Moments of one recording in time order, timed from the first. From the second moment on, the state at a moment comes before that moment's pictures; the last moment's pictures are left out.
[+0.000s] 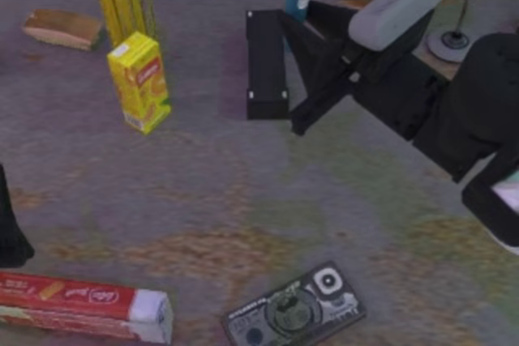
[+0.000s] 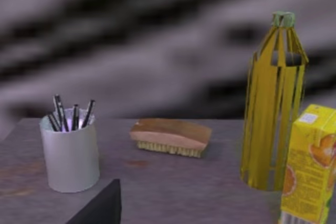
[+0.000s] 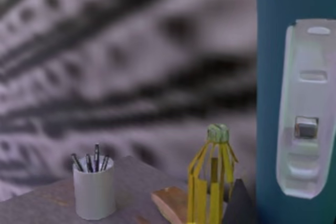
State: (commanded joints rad) left arm 0.00 0.00 0.00 0.00 0.00 0.00; right arm 0.63 1.61 0.72 1.02 -0.15 0.04
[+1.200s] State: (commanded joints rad) left arm -0.16 0.64 0.39 0.23 0.40 0.05; right arm 0.63 1.61 0.72 1.02 -0.15 0.04
